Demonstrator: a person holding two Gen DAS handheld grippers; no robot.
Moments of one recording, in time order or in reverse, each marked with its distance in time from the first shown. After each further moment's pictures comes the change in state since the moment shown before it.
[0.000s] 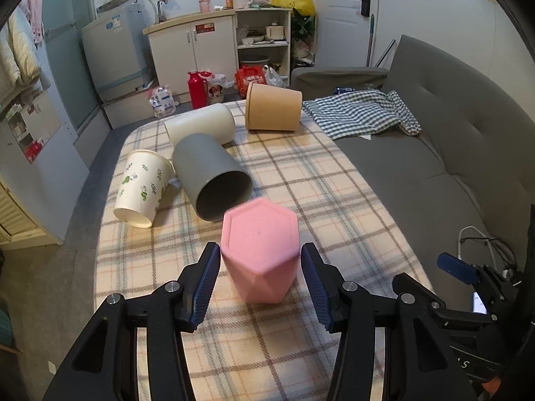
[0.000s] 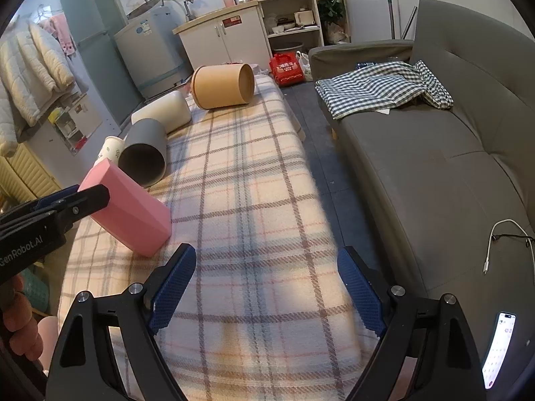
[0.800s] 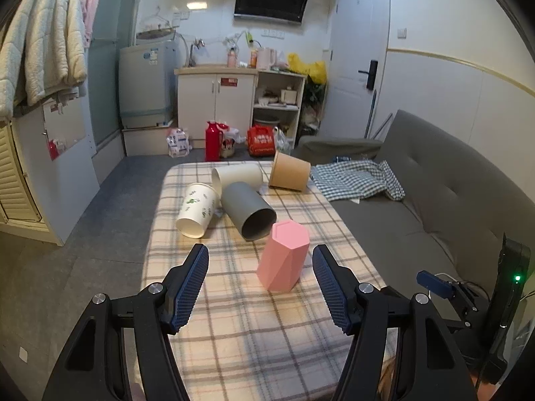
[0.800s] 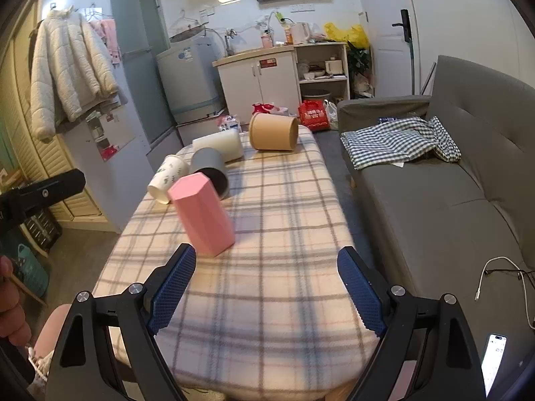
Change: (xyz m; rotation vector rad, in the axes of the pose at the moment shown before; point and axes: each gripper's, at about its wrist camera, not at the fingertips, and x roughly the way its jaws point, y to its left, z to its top) left arm -0.129 0.048 -0.050 -0.137 -0.280 -0.034; right arm -0.085 0.052 -0.030 -0.138 -0.193 0.063
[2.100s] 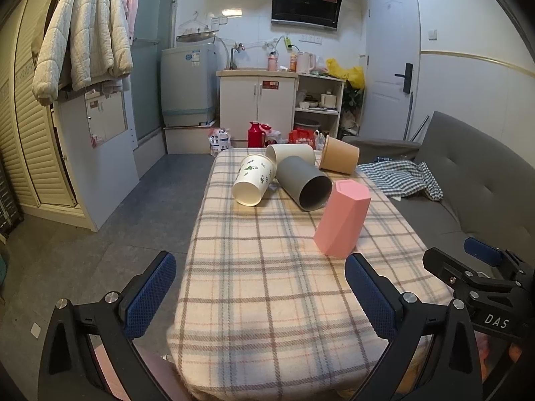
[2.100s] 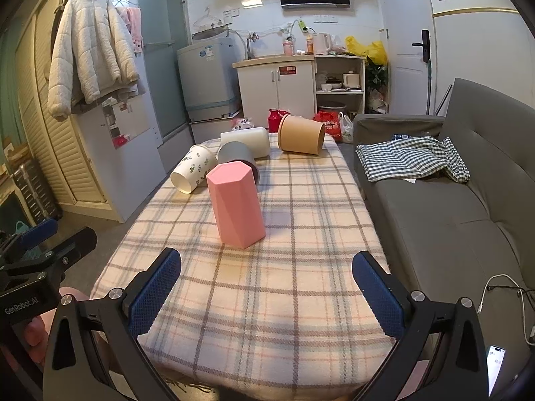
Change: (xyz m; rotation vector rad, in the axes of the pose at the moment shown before) left arm -0.003 0.034 -0.069 -0.036 -0.042 0.173; right arm 0.004 0.036 -0.016 -0.090 -0.031 0.002
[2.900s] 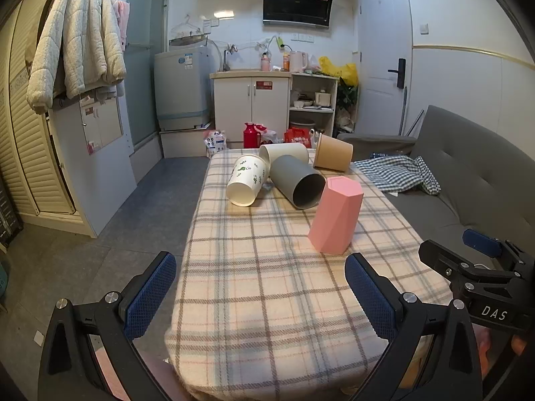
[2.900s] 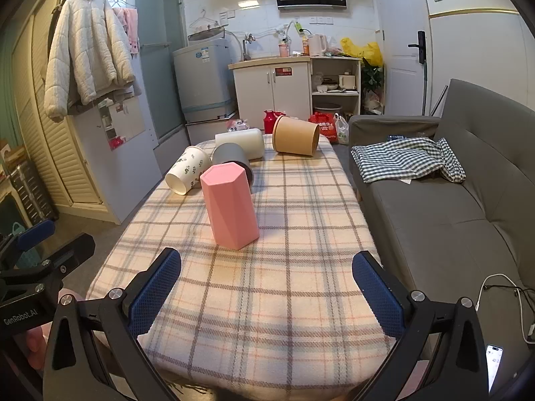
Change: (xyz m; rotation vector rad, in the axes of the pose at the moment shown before) left arm -0.002 -0.007 -0.002 0.032 -0.003 -0.004; right arm -0.003 -0.004 0.000 0.005 -0.008 -0.012
